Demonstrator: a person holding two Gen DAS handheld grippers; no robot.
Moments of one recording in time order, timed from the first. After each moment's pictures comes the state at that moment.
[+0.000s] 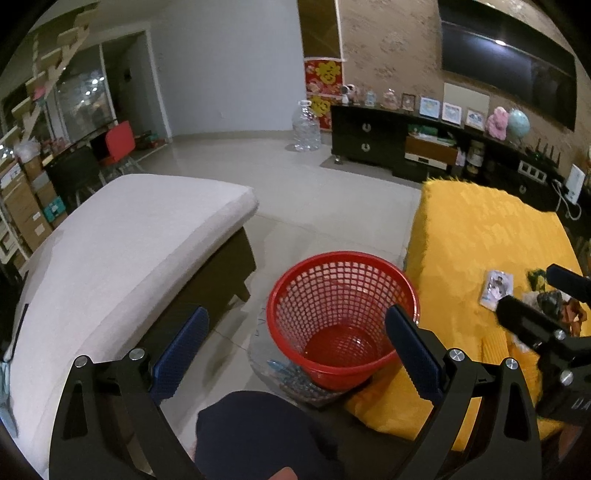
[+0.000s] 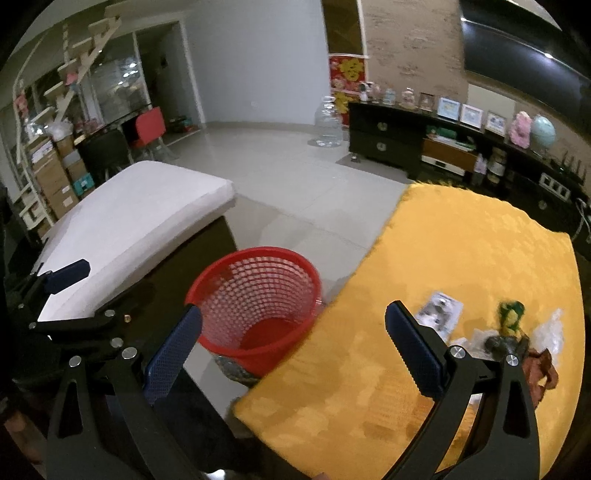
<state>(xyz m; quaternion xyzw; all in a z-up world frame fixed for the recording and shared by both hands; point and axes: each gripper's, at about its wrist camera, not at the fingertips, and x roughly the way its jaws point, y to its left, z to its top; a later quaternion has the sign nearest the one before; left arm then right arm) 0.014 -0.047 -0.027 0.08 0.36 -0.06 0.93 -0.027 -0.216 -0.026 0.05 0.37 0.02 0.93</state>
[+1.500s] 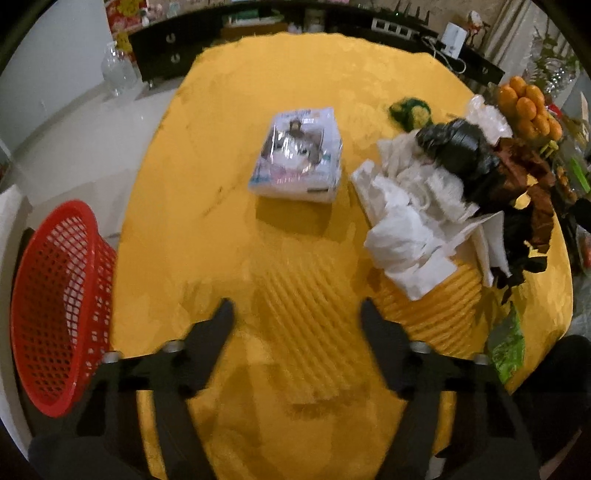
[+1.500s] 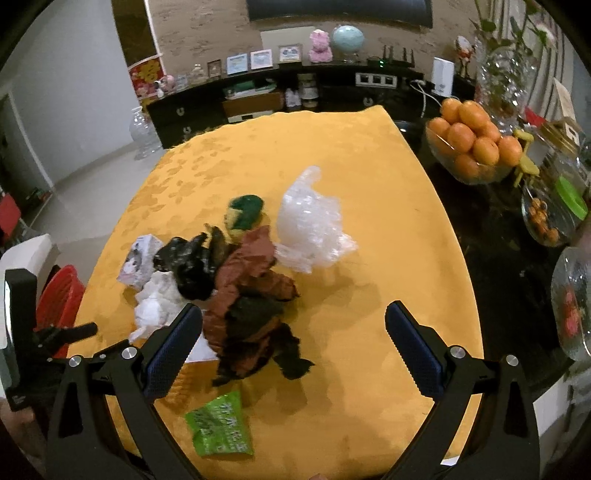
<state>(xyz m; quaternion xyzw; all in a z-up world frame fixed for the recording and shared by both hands) 0.024 -0.281 -0.178 0.19 0.52 -0.31 0.77 -0.157 -0.452 -0.101 0.19 0.40 -0.26 0.86</state>
